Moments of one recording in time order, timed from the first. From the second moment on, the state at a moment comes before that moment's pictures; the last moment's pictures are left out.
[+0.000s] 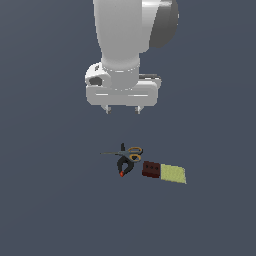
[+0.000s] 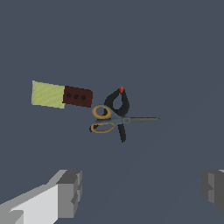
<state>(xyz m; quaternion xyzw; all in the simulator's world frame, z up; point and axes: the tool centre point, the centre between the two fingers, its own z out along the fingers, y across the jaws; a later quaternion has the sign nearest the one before) -0.007 -0.016 0.306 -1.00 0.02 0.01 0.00</state>
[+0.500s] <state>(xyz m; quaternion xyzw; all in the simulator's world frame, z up) -0.010 -0.005 0.297 -1.00 -0.01 0.02 0.00</state>
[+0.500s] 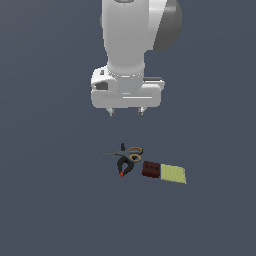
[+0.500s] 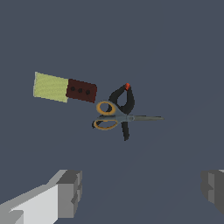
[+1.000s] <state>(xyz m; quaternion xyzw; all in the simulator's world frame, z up) -0.010 0.000 0.291 -1.00 -0.03 0.02 0.00</state>
